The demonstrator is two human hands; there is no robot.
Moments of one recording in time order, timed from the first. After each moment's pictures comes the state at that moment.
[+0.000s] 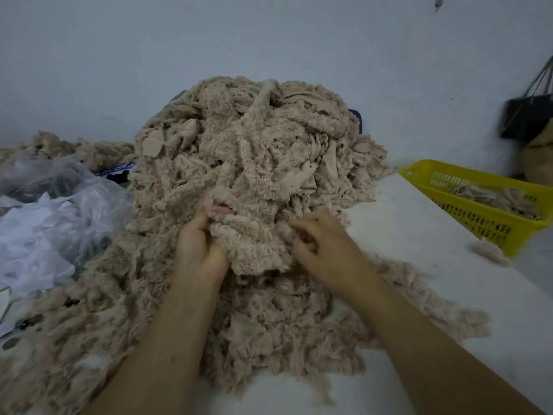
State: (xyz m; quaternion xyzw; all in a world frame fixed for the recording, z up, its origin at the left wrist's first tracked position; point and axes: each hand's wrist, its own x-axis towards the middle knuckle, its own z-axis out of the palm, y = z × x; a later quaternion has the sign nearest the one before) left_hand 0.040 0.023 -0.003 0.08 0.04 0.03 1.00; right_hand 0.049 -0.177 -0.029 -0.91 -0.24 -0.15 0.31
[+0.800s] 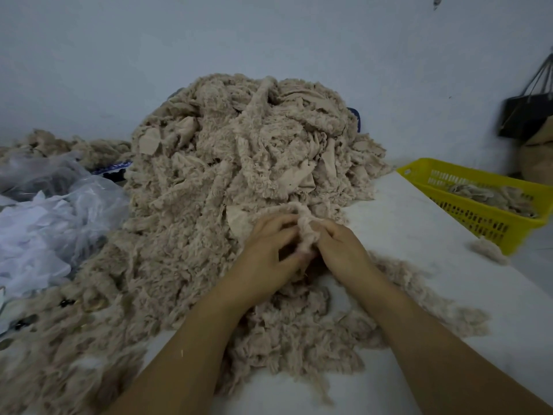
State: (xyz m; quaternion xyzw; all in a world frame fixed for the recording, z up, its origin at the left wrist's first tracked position) left_hand 0.030 -0.021 -0.028 0.90 -0.23 0.15 0.35; right_hand 0.055 -0.180 -0.034 -0.78 -0.14 -0.05 0.61
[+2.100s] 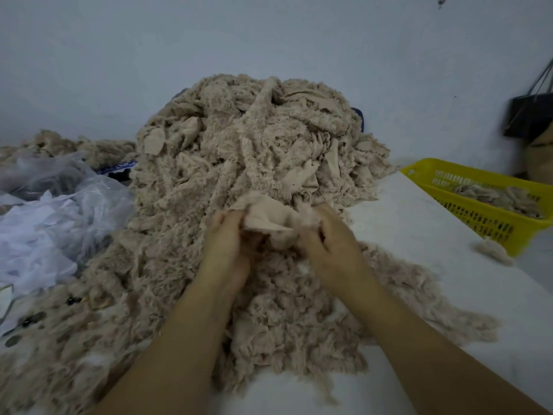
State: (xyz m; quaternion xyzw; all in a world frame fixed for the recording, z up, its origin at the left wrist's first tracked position) left_hand 0.047 -0.005 -0.013 0.48 0.11 0.12 0.86; right_hand 0.032 -0.163 -0.022 -0.81 -0.25 -0.23 0.48
